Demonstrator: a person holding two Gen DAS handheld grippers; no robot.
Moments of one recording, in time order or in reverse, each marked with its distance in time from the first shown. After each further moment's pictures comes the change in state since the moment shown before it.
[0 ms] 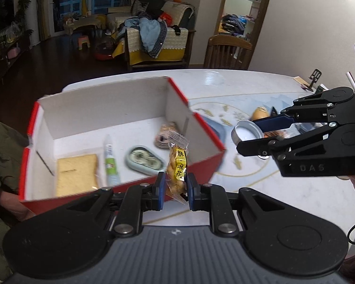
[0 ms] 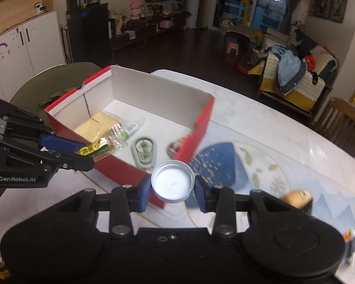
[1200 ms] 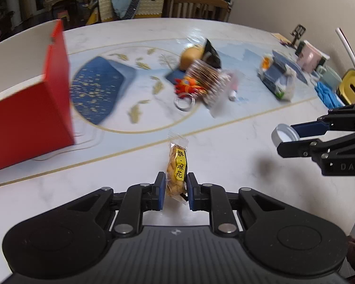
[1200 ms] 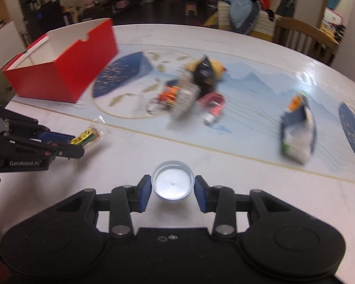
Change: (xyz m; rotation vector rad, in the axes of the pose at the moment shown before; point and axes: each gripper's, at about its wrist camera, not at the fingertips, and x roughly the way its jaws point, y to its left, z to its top) left arm 0.098 -0.184 -0.050 0.008 0.154 -0.046; right arm -0.062 -0.147 -0.196 0.235 0.125 -0.031
